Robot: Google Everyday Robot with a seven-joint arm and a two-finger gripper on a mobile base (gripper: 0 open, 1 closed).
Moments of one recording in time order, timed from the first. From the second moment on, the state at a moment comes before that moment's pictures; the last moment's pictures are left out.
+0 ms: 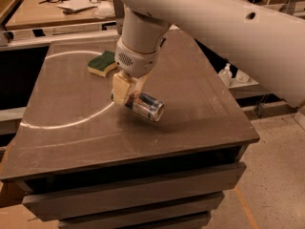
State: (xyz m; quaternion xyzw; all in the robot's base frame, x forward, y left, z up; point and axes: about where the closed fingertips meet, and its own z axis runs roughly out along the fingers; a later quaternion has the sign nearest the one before) arm 0.538 0.058 0.880 -0.46 0.88 0.10 0.09
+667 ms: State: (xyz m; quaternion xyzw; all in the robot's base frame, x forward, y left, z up) arm 0.547 0.039 0.926 -0.44 0.84 0.23 0.21
